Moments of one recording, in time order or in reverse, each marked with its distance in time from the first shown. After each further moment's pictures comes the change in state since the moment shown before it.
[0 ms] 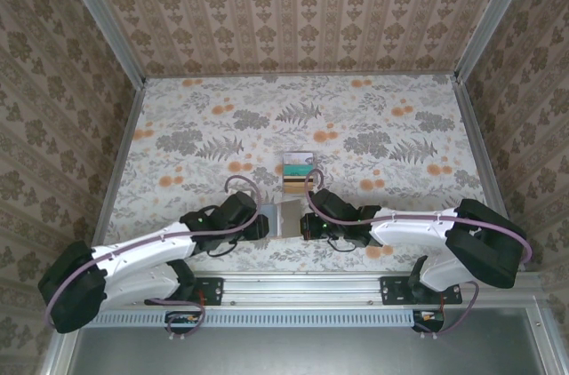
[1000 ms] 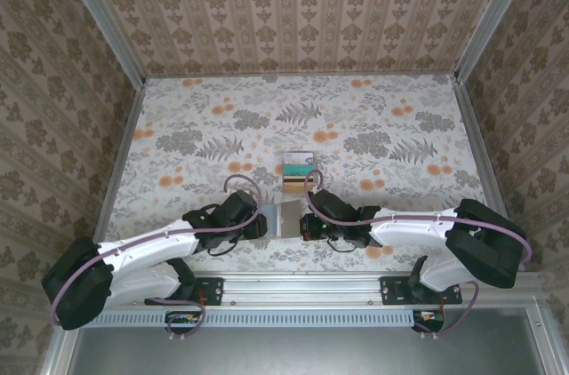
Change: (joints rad) left arm 0.021 0.040 0.000 0.003 -0.004 -0.015; right arm 0.008 0.000 0.000 0.005 0.003 0.003
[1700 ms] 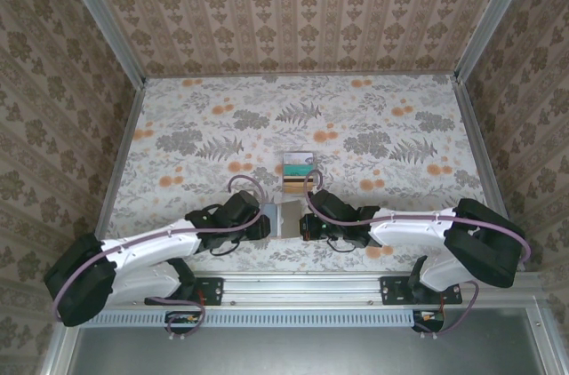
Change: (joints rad) left arm -0.020 0.017 0.001 0.047 0.034 0.018; right arm 0.000 0.010 0.000 0.003 0.000 0.000
